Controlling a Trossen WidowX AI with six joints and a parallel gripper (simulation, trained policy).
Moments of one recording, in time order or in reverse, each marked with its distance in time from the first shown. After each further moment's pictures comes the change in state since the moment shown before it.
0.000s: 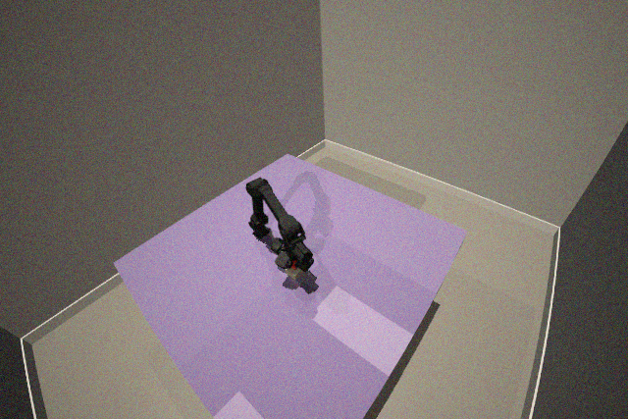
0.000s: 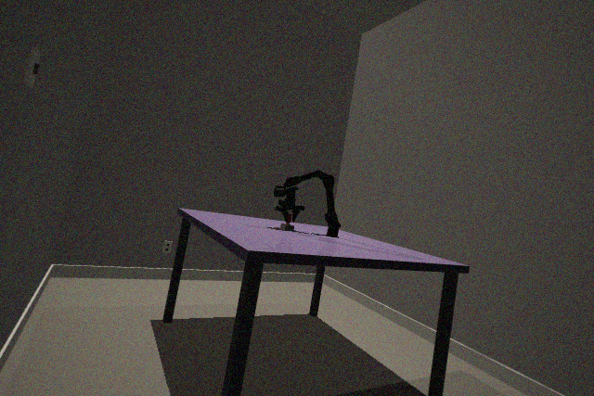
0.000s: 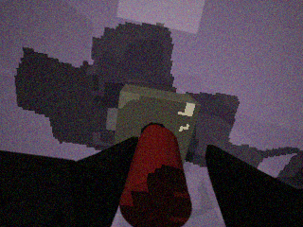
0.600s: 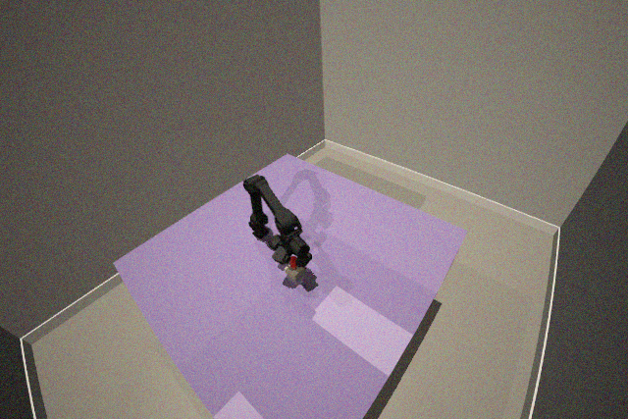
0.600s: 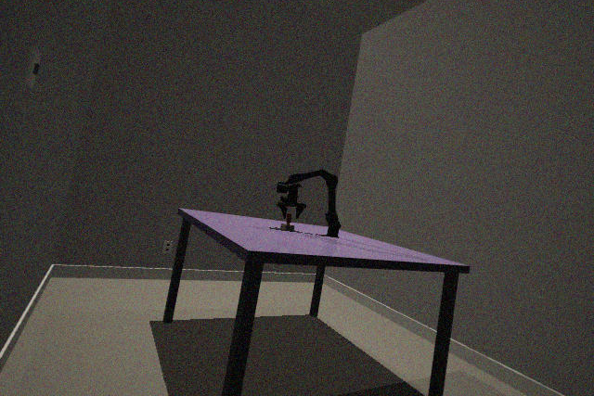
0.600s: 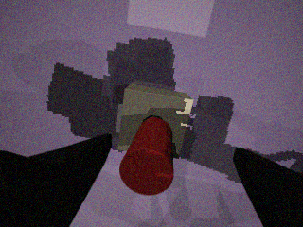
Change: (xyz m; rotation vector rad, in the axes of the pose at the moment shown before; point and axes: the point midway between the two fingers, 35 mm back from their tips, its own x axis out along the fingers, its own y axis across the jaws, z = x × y) arm -0.022 -0.005 0.000 0.021 -0.021 0.068
